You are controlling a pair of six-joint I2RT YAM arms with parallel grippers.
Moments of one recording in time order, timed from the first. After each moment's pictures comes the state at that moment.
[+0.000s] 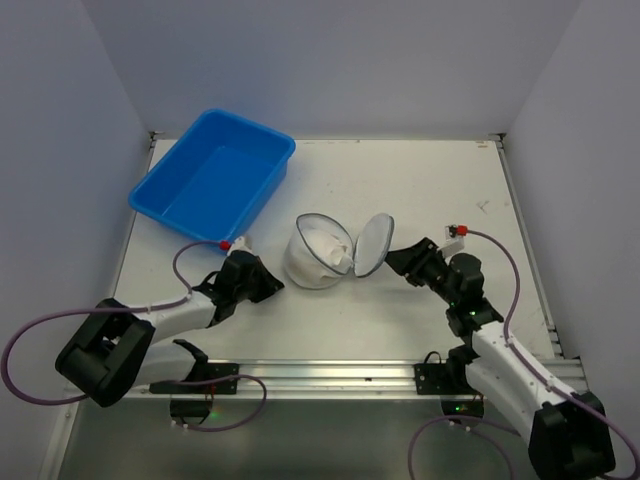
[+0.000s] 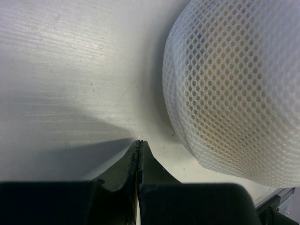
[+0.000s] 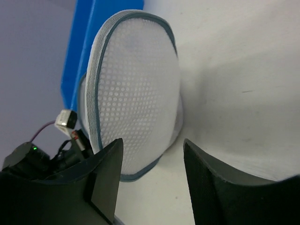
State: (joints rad) left arm -0.55 1.25 0.31 0.20 0.01 -0.96; right arm 0.30 0.79 0.22 0.31 -0.30 0.98
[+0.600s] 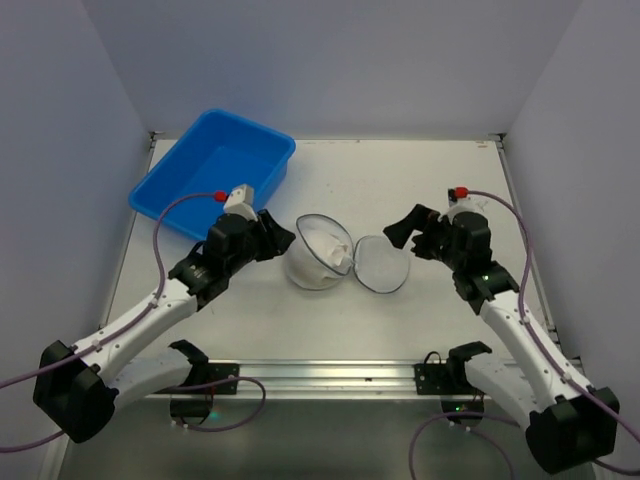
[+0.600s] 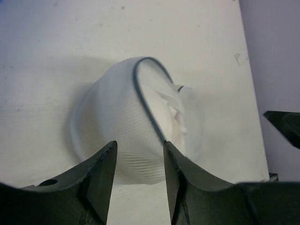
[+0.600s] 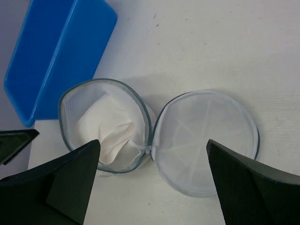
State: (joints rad) left arm -0.58 1.00 0.63 -0.11 -0.07 -0.77; right arm 0.27 0.80 0.62 -0.20 -0.11 0.66
